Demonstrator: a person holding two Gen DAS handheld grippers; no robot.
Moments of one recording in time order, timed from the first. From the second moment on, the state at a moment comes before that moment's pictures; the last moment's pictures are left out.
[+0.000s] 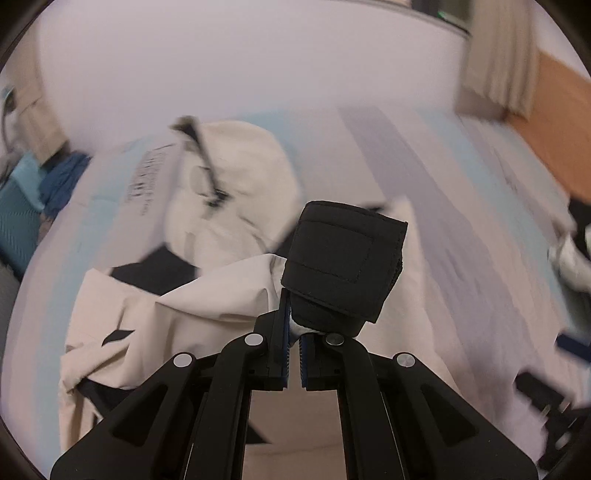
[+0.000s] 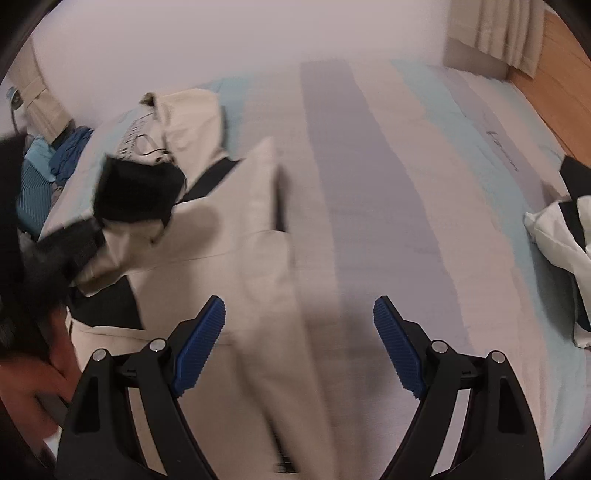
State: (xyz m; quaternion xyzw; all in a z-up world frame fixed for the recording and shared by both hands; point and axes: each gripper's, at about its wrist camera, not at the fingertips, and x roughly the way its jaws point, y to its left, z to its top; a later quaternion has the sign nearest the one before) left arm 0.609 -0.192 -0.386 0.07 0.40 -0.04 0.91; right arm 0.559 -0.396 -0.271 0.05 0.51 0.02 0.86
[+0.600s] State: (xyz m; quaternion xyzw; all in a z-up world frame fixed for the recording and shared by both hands) left arm 0.562 -0.220 -0.417 0.12 0.47 -0.10 0.87; right arm 0.579 -0.436 -0.285 0.09 0.52 0.02 0.85
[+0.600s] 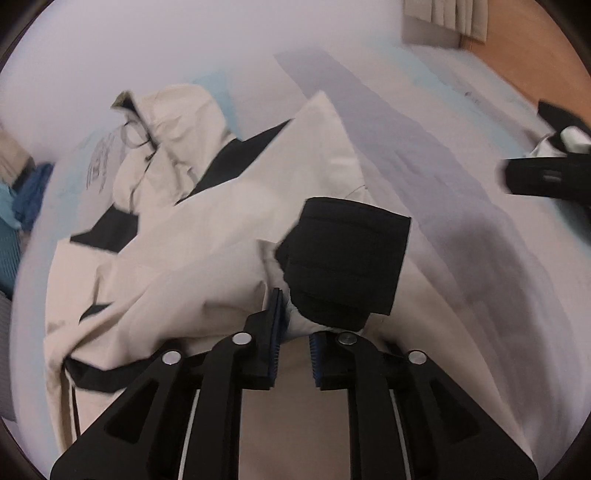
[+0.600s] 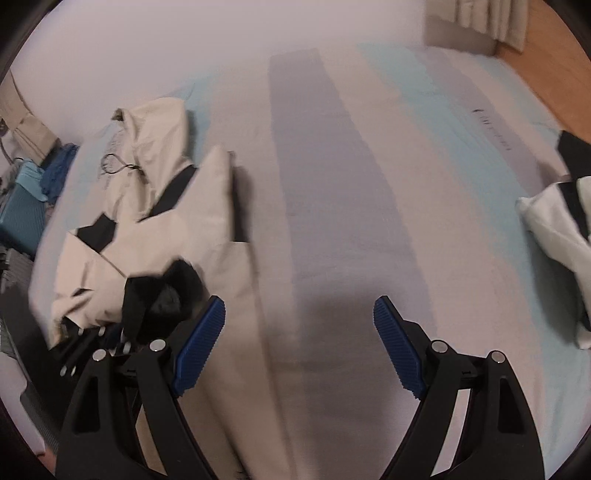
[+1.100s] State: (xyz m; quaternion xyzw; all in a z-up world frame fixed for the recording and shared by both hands) left arm 0.524 -0.171 -0.405 0.15 0.42 -0.17 0.88; right arm 0.592 -0.354 -0.340 0.19 0.62 0.07 0.76
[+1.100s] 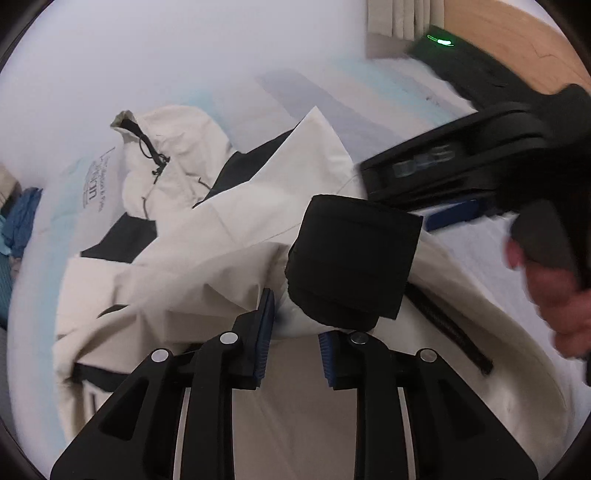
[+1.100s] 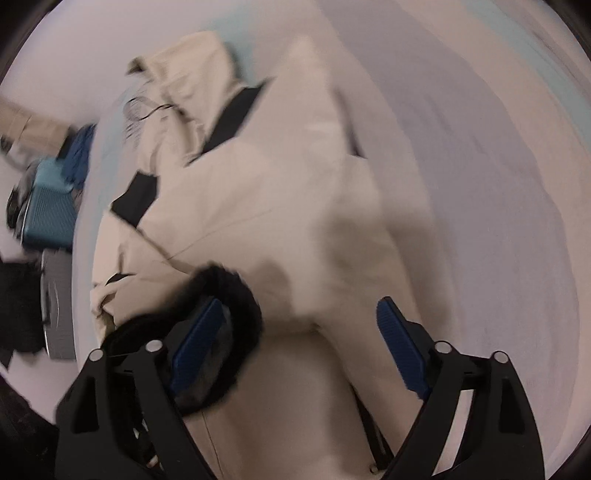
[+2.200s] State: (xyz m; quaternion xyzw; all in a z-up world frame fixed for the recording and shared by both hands) left arm 0.516 -0.160 -0.379 0.05 0.44 -0.15 0.88; right arm 0.586 -0.386 -0.302 0.26 0.63 0.11 0.73
